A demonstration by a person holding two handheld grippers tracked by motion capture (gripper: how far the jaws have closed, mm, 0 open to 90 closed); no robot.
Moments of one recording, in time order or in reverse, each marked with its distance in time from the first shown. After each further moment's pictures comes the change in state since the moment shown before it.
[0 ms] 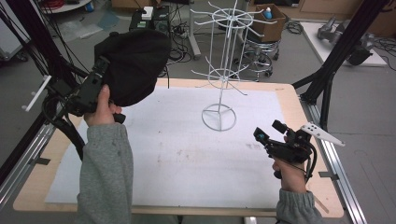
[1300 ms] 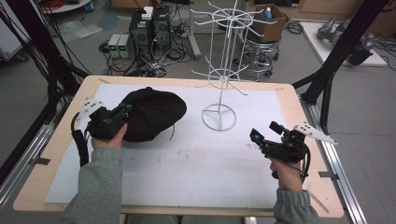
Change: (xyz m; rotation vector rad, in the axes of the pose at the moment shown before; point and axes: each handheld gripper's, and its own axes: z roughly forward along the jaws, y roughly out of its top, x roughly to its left) left arm 0.056 -0.064 -0.026 0.489 0.088 0.463; right arm 0.000 -0.007 0.009 0.047 -0.035 -0.018
